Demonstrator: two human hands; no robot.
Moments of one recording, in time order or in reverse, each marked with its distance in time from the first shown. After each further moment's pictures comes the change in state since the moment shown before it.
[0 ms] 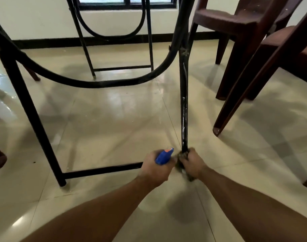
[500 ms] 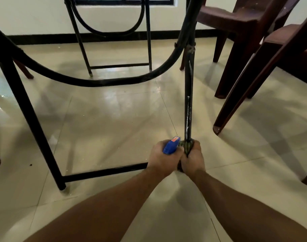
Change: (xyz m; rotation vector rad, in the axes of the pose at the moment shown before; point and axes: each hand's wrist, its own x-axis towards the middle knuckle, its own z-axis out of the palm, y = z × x) left_hand 0.034 0.001 0.004 -0.053 0.036 0.053; right_hand -0.012 -0.023 0.025 0.337 0.331 -0.069
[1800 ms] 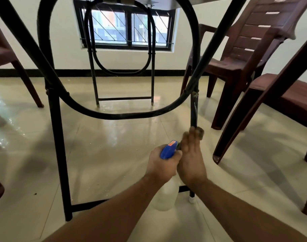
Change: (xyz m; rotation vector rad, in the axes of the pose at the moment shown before) left_hand -0.002 0.065 -0.059 -0.049 0.065 0.240; right_hand 0.006 -0.087 0.011 -0.802 0.299 -0.815
